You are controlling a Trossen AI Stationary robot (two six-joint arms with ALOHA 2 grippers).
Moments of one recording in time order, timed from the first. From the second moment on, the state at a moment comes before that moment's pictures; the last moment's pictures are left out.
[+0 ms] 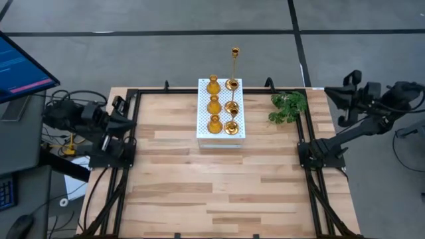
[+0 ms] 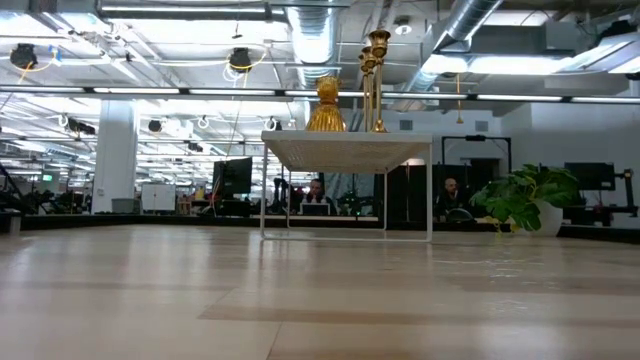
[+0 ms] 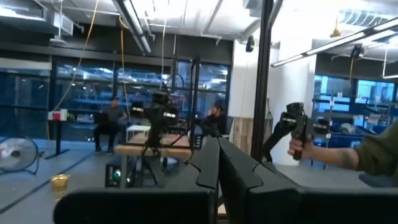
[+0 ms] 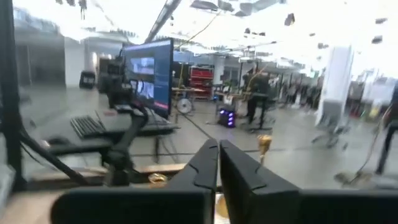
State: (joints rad) left arm -0.44 0.28 0.84 -0.04 -0.31 0.07; right arm 0.36 0.25 1.12 -0.64 0.65 -0.22
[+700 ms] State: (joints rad) left arm -0.44 0.01 0.52 -0.11 -0.33 -0.07; right arm 0.39 0.01 0.83 -0.64 0.66 -0.06
